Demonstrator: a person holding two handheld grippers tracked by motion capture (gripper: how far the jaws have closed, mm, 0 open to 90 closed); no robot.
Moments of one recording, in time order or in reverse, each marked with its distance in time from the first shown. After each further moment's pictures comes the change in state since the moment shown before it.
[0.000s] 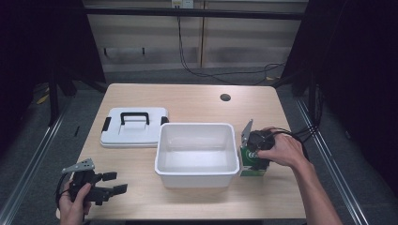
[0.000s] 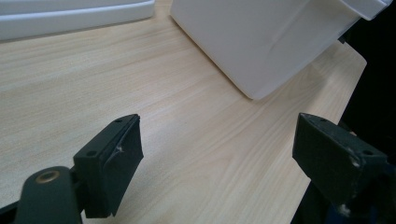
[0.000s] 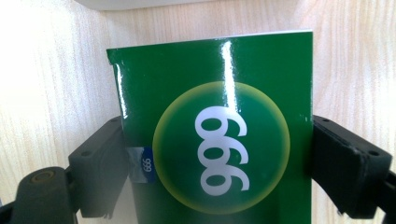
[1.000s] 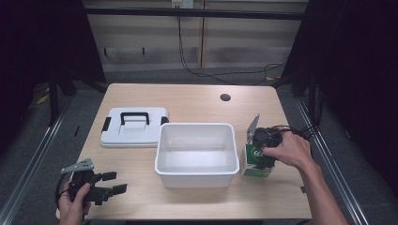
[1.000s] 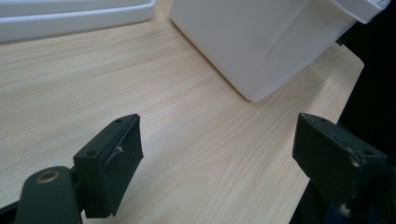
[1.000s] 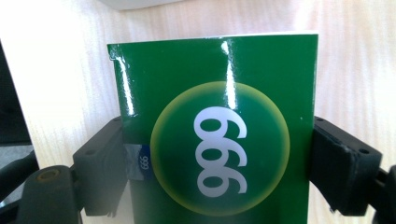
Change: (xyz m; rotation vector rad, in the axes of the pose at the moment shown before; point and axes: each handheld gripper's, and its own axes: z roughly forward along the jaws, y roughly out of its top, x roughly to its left) left arm 0.000 0.000 -0.001 -0.010 -0.007 -0.005; right arm 0.003 -0.009 -0.024 -0.006 0.019 0.068
